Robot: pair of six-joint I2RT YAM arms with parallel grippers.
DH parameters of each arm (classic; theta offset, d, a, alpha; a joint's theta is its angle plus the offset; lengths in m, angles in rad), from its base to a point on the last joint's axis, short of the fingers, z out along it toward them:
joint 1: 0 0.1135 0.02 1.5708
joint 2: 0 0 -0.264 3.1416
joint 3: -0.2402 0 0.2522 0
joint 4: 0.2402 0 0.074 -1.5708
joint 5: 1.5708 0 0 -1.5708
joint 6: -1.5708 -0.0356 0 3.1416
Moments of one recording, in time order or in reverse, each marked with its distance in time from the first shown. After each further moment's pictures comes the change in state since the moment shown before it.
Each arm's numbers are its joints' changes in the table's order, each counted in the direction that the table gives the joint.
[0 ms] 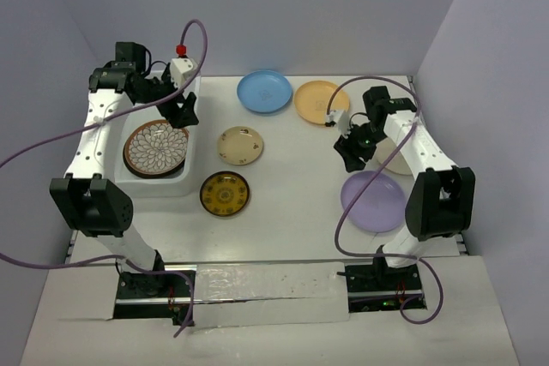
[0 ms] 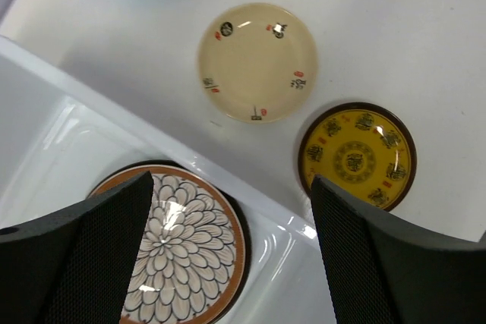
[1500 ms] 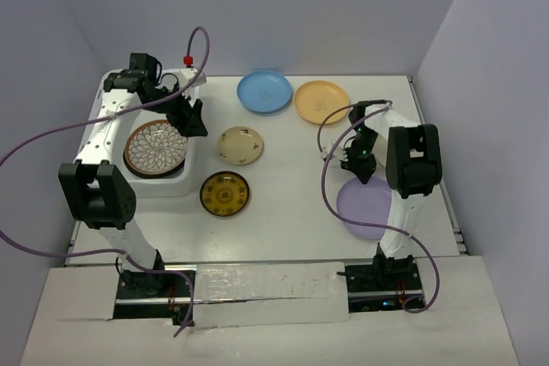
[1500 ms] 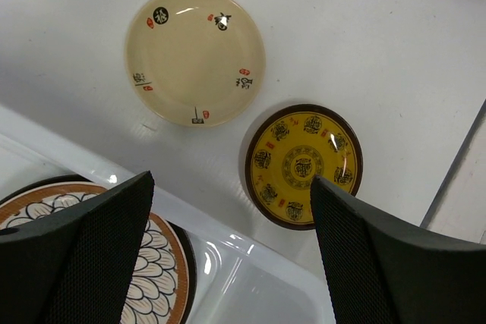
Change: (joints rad) left arm -0.027 -0.073 0.098 0.006 0.100 0.066; right arm -0.010 -0.435 -0.088 0.147 0.261 0.557
